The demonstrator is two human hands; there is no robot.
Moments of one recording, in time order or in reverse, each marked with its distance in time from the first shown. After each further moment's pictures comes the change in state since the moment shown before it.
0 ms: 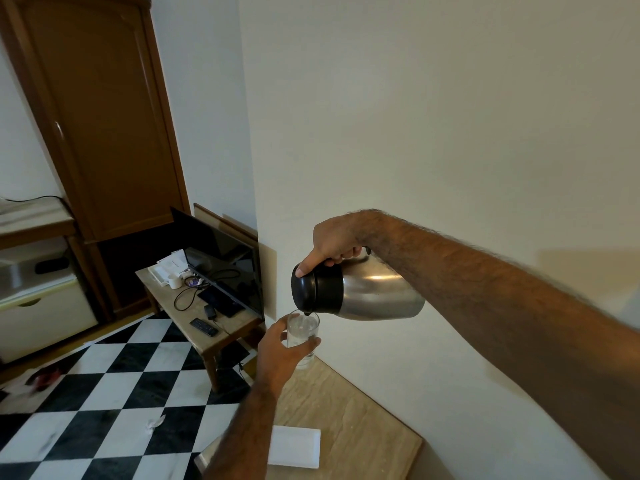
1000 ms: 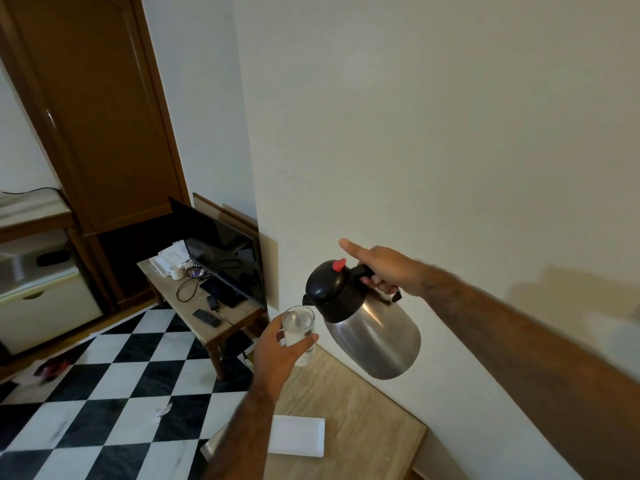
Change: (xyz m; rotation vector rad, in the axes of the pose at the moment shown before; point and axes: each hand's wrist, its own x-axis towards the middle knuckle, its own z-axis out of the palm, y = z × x) left_hand 0.000 -0.003 -0.005 -0.020 -0.006 -0.021; right_hand -0.018 0.084 0.085 0.767 0.281 0.072
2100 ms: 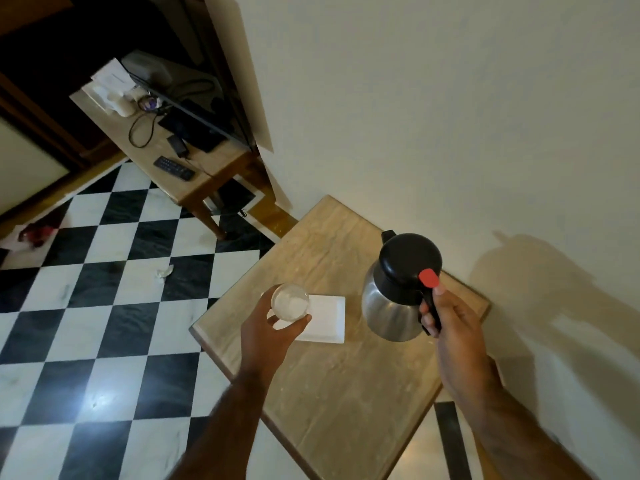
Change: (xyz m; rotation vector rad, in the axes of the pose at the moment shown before) left_hand 0.057 -0.377 0.100 0.322 -0.011 -0.248; right_hand 0.103 0.412 0.289 0.872 0.496 0.328
